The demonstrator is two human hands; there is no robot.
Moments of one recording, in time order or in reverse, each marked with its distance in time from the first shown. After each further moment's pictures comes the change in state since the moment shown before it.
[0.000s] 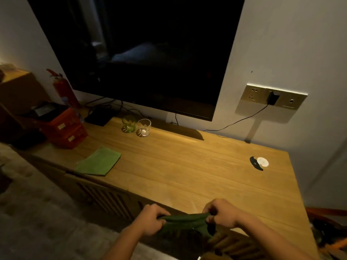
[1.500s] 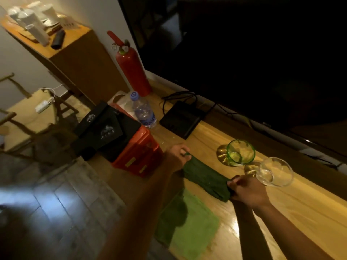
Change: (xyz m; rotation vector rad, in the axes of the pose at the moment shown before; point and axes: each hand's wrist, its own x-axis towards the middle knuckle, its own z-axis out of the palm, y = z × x) left_hand 0.292 -0.324 -0.421 -0.350 0.544 -0.350; right_hand 0.535 -0.265 -0.070 0.413 0.191 0.195
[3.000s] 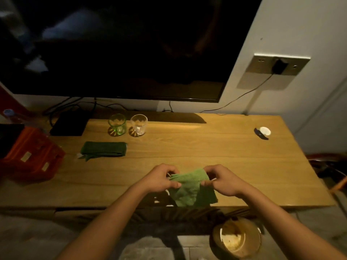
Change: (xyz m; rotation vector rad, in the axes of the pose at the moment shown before) left_hand -0.361 0.108 0.137 0.209 -0.835 0.626; right_hand -0.401 0.175 -0.092 0.077 0.140 -0.098
